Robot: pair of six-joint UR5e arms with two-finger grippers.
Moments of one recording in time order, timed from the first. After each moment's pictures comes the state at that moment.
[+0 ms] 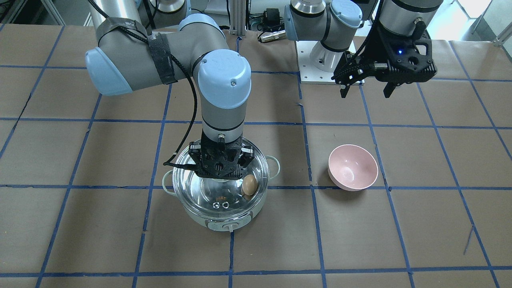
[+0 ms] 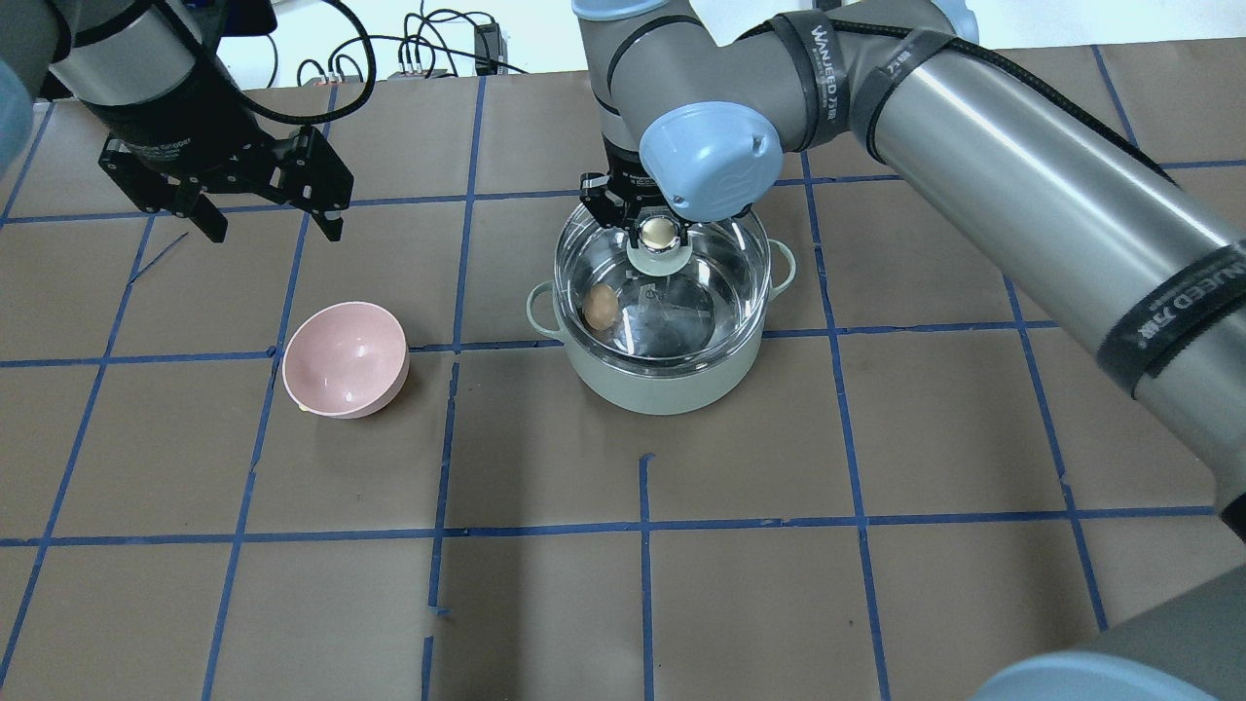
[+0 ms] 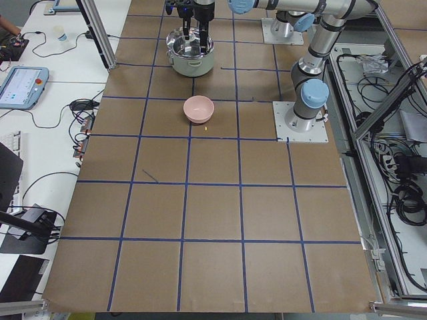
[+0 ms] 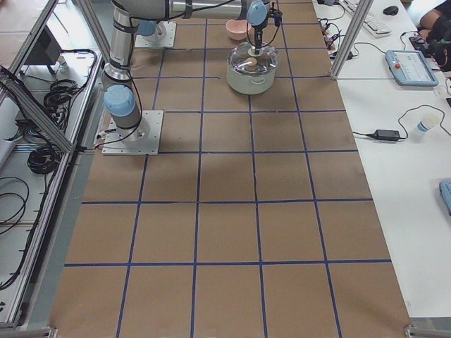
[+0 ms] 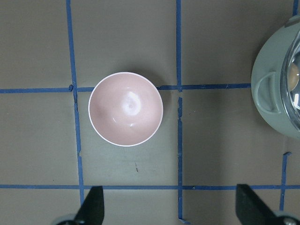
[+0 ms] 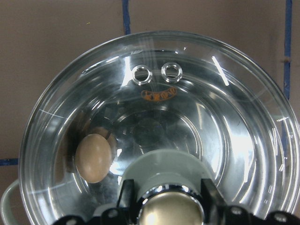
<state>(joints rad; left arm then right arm) -1.53 -1.54 -1.53 -1.62 1.62 0.05 1.94 -1.13 1.37 -1.81 -1.65 0.41</state>
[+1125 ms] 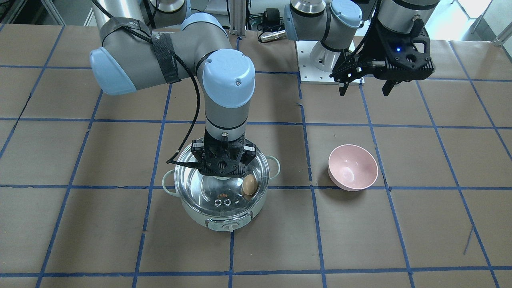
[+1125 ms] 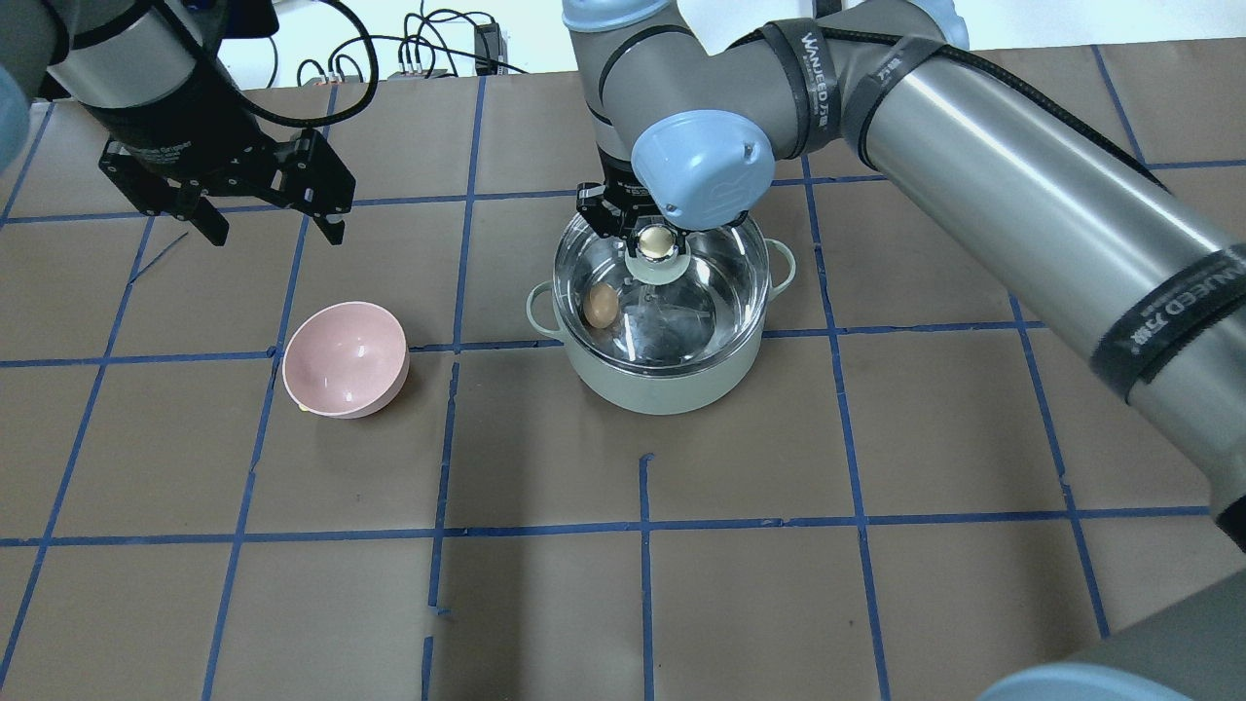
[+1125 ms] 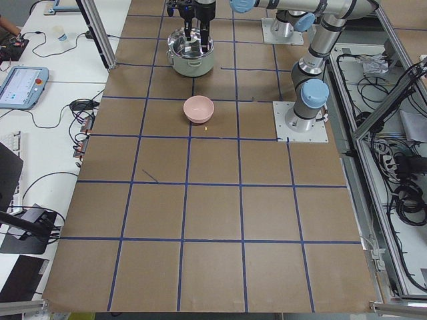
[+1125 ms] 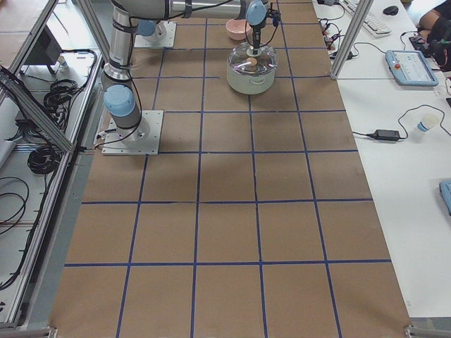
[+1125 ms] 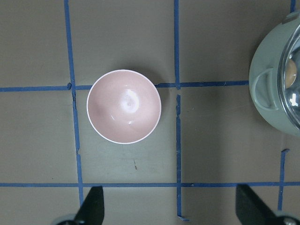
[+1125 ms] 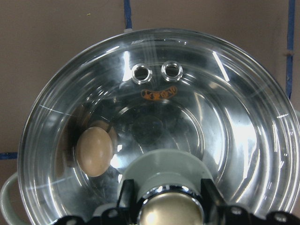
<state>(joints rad) -1.54 -1.53 -1.53 -1.63 1.62 0.05 1.95 -1.13 1.37 -1.80 -1.65 0.41</state>
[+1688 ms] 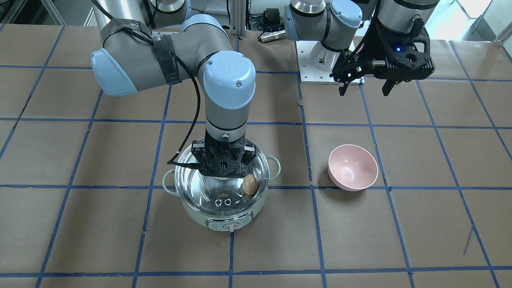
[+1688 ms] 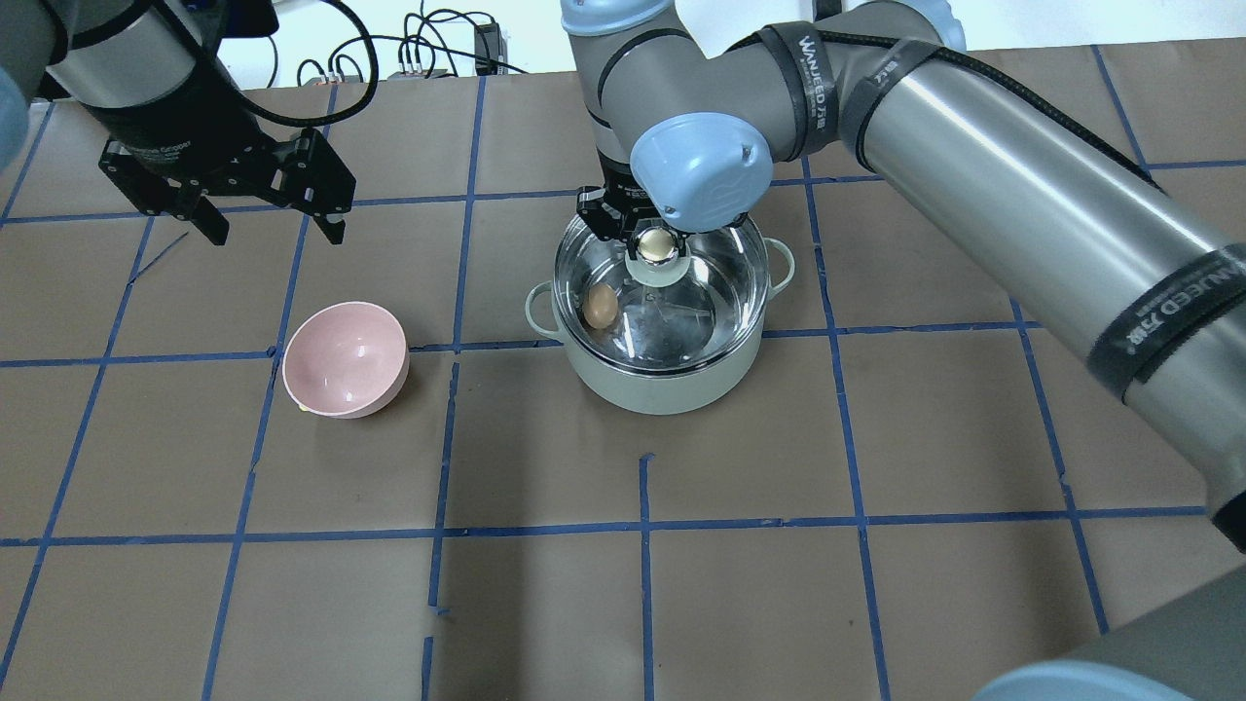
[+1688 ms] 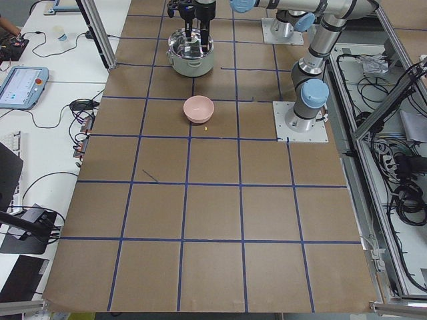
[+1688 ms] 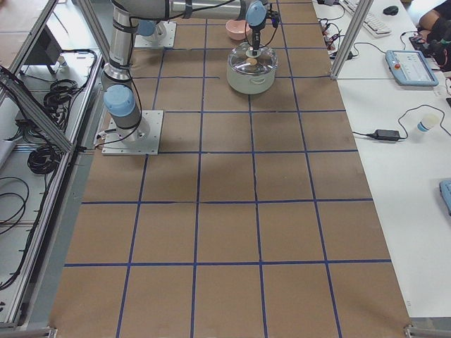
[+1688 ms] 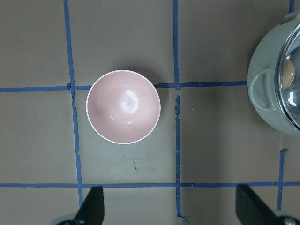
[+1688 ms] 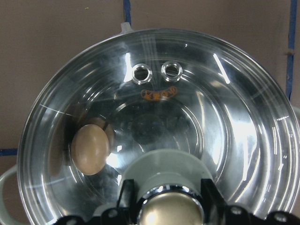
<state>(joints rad) -1.54 -1.53 -1.53 -1.63 1.62 0.05 1.95 -1.13 1.38 -1.80 -1.65 0.40</state>
